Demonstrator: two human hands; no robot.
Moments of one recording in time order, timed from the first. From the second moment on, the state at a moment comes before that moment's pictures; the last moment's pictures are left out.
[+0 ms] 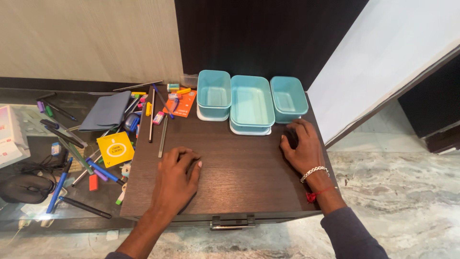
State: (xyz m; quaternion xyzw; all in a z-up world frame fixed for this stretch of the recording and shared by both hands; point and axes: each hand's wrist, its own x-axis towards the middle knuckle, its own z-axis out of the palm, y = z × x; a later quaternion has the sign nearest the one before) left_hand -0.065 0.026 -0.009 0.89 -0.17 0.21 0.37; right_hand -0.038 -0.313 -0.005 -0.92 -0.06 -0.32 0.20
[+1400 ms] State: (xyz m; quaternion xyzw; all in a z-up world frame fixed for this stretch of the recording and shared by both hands) left_hand -0.061 0.022 -0.007 0.88 -0.21 0.20 0.37; right_hand -0.065 -0.250 0.015 -0.94 -0.05 -0.30 0.16
